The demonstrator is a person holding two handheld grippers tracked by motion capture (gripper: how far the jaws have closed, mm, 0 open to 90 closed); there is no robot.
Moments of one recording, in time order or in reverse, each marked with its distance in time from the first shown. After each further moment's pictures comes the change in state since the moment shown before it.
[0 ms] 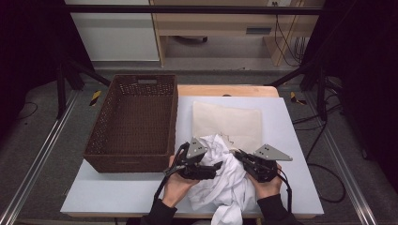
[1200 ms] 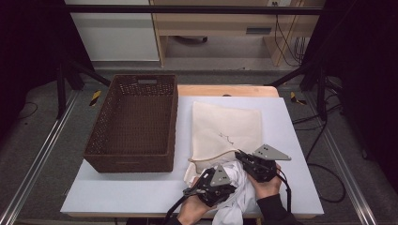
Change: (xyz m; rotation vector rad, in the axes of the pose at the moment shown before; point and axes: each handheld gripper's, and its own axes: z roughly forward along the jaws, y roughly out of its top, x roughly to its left) left arm -0.070 -0.032 0.033 0.112 -0.213 0.133; right arm 0.001 -0.001 0.002 0.015 -0.005 0.004
